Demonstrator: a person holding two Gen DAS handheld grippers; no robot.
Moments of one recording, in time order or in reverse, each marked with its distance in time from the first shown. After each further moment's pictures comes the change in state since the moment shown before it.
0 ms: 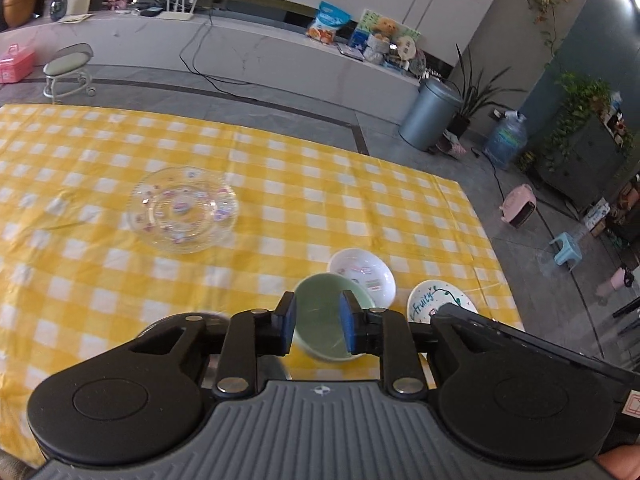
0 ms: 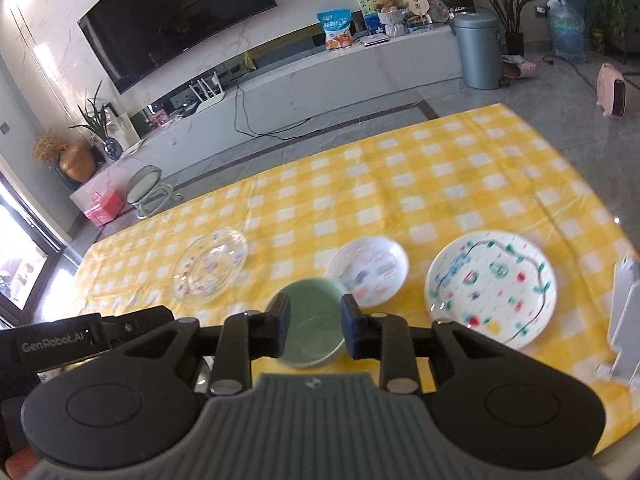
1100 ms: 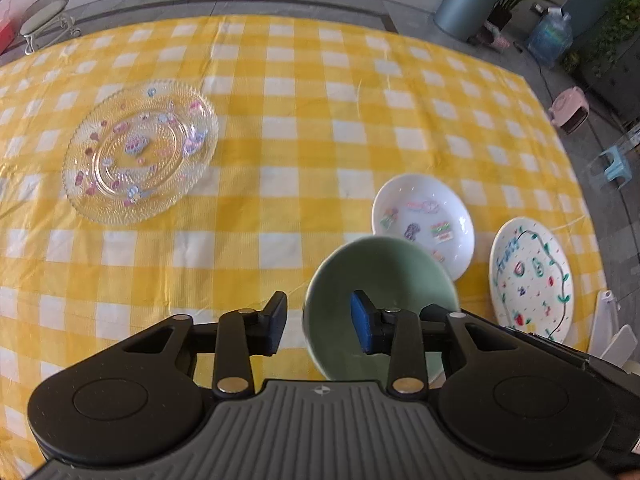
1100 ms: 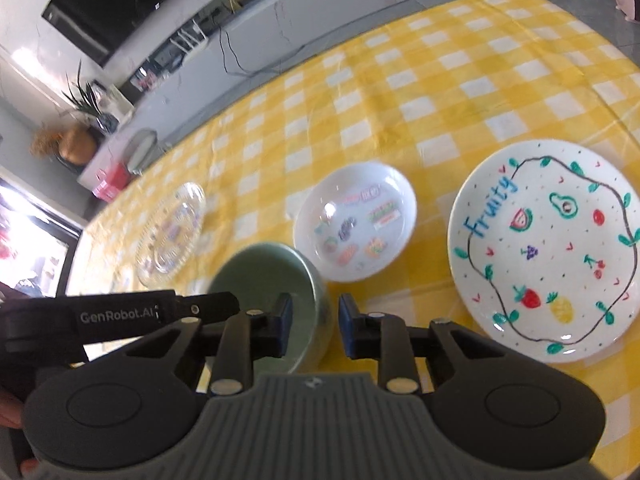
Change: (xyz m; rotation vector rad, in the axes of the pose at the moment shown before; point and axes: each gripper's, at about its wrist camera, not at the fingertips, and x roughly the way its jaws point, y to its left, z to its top) left arm 0.143 0.005 0.013 0.063 0.347 0.125; right arm 0.130 -0.049 -0.007 0.136 0.235 0.096
